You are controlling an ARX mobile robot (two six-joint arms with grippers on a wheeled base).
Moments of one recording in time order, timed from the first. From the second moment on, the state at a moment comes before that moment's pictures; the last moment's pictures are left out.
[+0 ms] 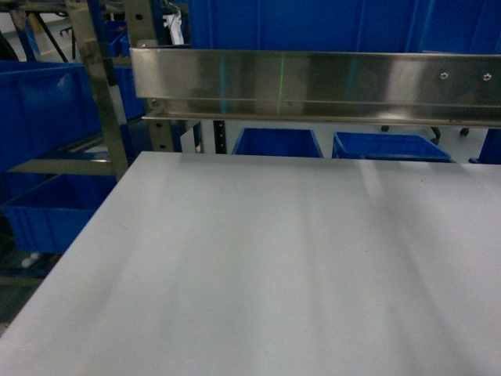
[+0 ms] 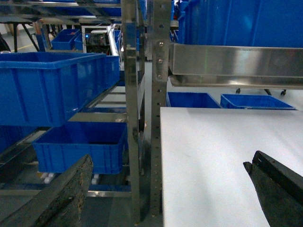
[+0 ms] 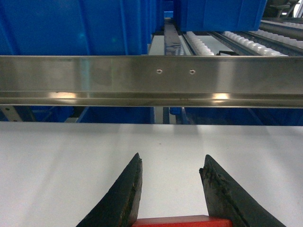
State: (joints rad) left arm 0.00 0.01 0.01 -0.01 0.00 -0.01; right arm 0.01 1.14 0.49 0.52 0.00 0.03
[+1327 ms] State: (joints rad) left arm 0.00 0.01 0.01 0.00 0.00 -0.01; right arm 0.01 1.14 0.49 0.52 0.00 0.03
